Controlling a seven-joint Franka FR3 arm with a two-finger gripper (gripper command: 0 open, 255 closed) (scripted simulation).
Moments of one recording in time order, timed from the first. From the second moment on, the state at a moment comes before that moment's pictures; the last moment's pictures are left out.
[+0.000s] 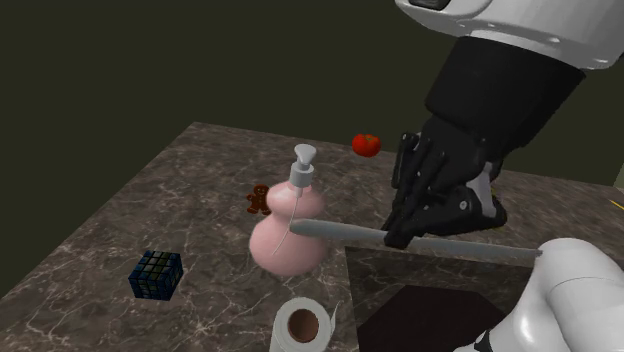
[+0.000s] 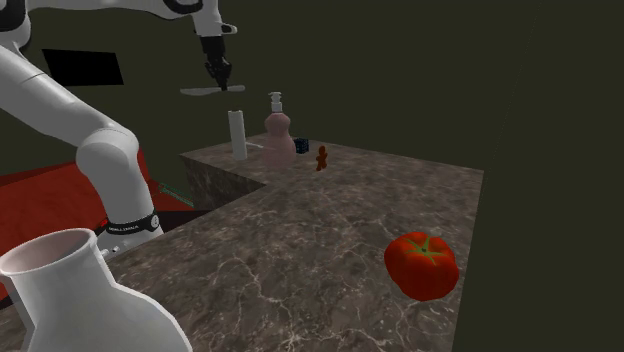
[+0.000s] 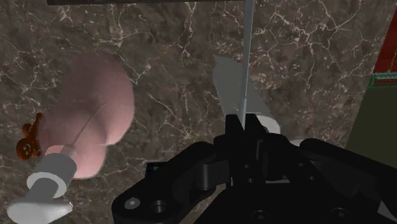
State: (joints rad) arm 0.46 -0.65 0.36 -2.14 0.27 1.66 -0.13
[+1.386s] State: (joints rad) arm 0.42 -0.26 0.92 -1.76 0.18 1.74 0.43
